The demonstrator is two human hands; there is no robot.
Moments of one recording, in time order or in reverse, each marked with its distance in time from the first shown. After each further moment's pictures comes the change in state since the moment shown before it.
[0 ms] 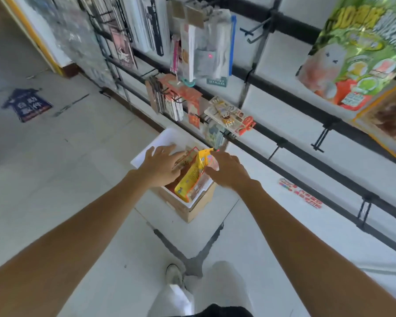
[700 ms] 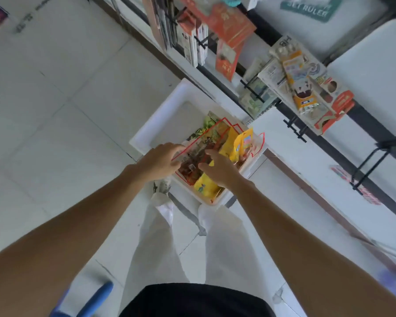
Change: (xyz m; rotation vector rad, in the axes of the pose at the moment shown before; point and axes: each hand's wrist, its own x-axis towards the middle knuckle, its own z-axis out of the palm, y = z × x) left_hand 0.173 -0.144 0.124 -0.449 -0.323 -0.061; right_hand 0.224 -0.011 0.138 0.291 -0.406 0.236
